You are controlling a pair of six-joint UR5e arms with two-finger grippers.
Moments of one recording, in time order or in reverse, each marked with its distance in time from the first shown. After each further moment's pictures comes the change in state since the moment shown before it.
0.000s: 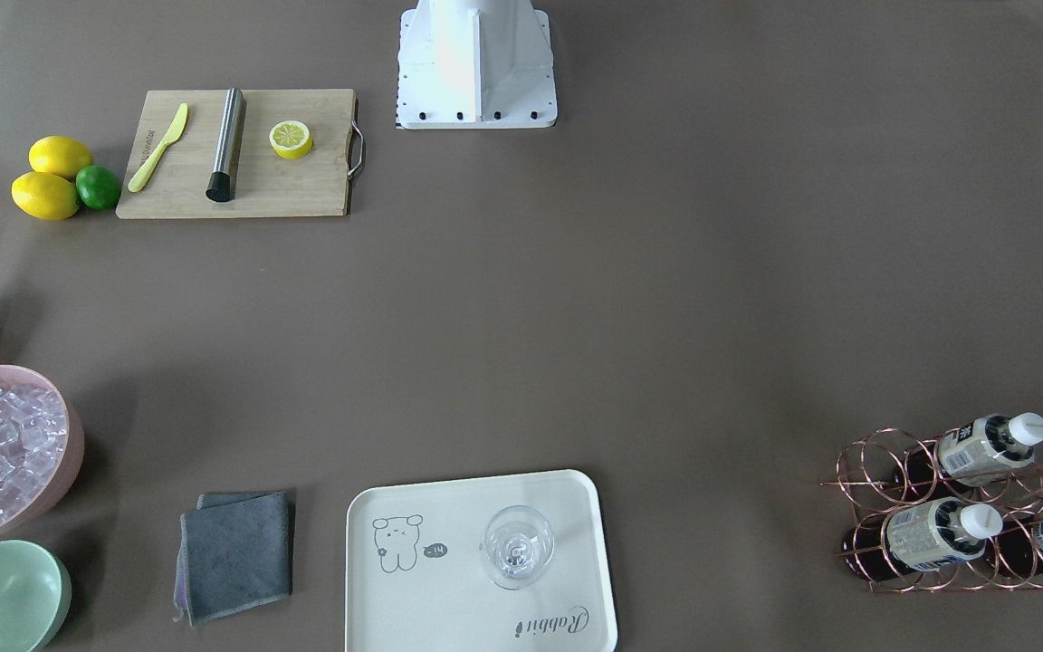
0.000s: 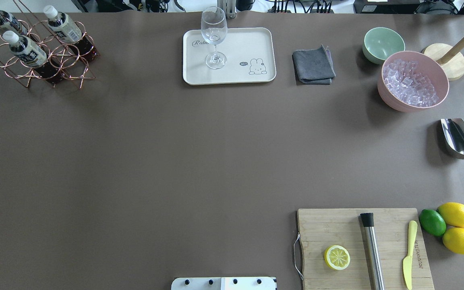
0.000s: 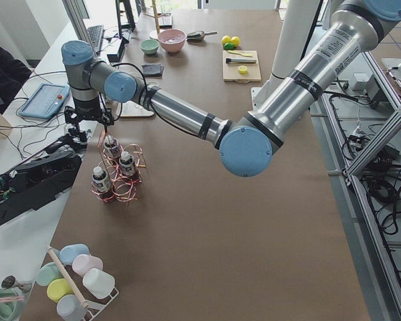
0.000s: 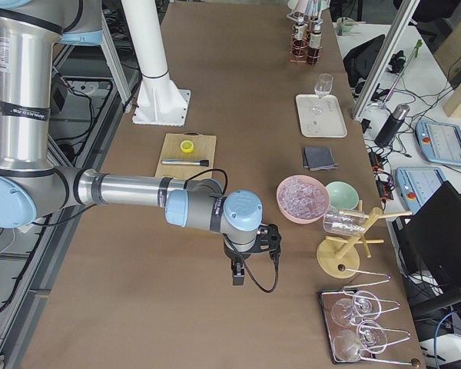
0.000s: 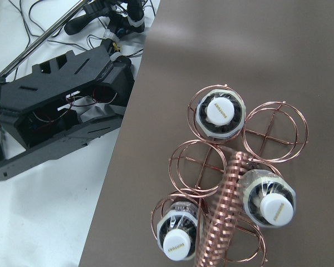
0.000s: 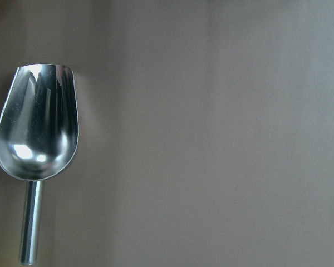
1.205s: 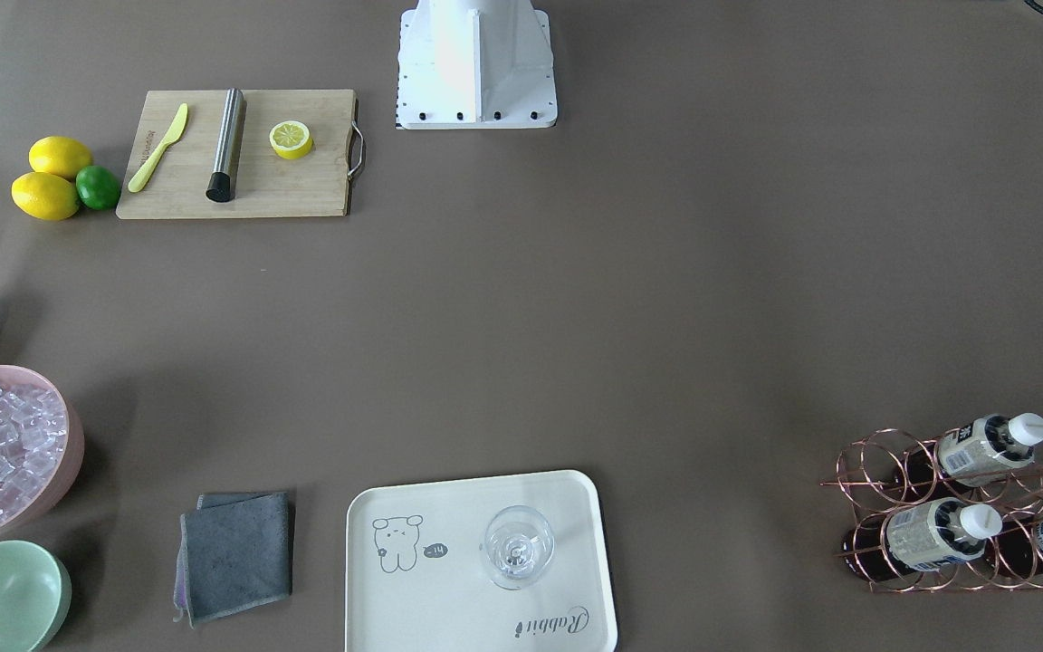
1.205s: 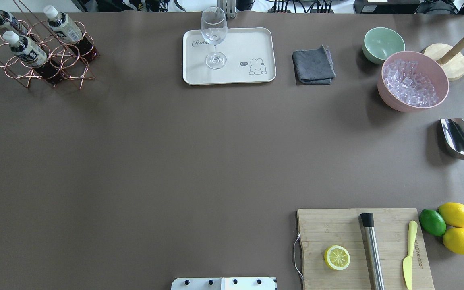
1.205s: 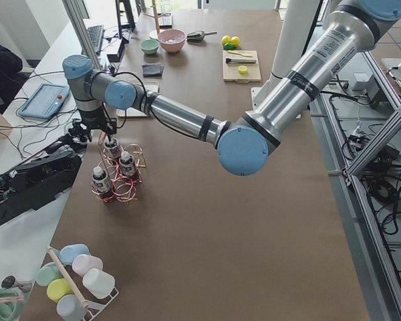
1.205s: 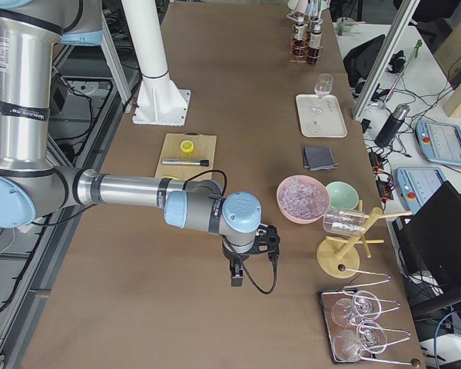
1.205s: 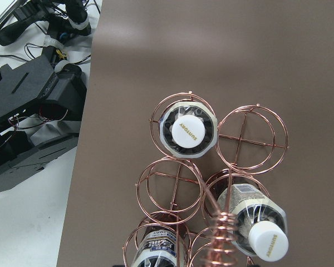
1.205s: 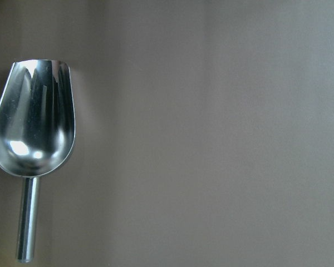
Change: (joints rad) left arm 0.035 0.002 0.054 0.029 -0.024 0.032; right arm 0.001 -0.006 -0.001 -0.001 -0.002 0.000
